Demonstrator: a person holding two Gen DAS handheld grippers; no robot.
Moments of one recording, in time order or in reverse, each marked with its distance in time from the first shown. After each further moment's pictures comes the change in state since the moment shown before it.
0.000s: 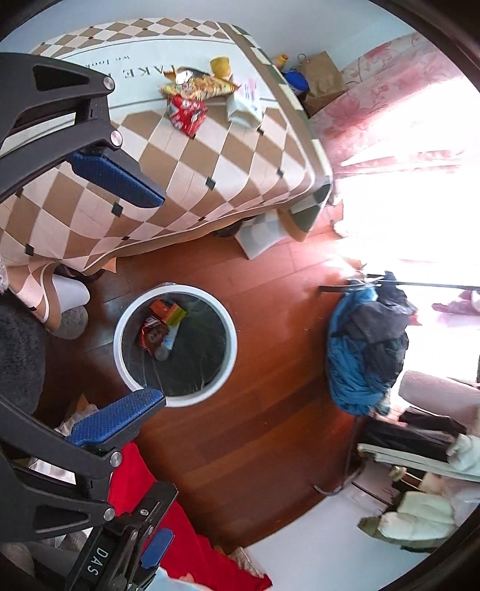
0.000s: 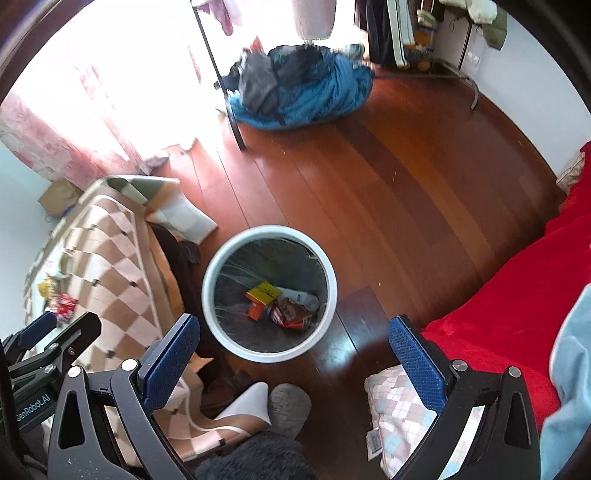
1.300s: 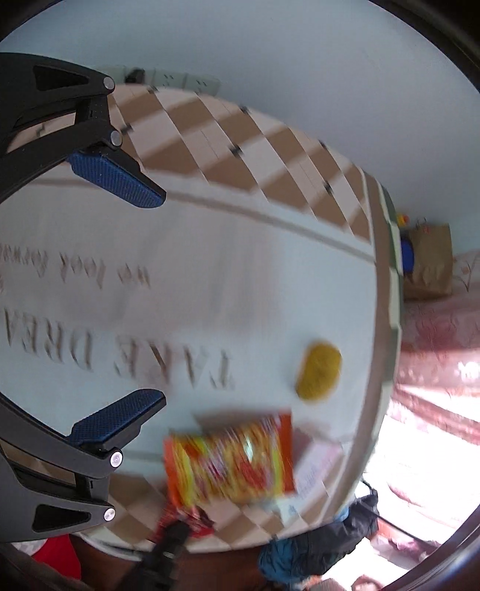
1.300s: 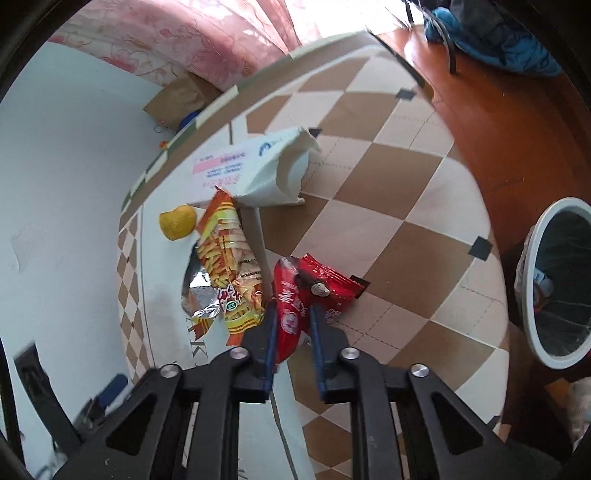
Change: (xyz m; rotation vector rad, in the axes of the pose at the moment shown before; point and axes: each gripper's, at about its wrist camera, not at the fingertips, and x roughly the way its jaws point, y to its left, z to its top) left arm 0.045 0.368 -0.090 -0.469 0.122 0.306; right arm 0.148 0.380 -0.043 -0.179 0.305 0.439
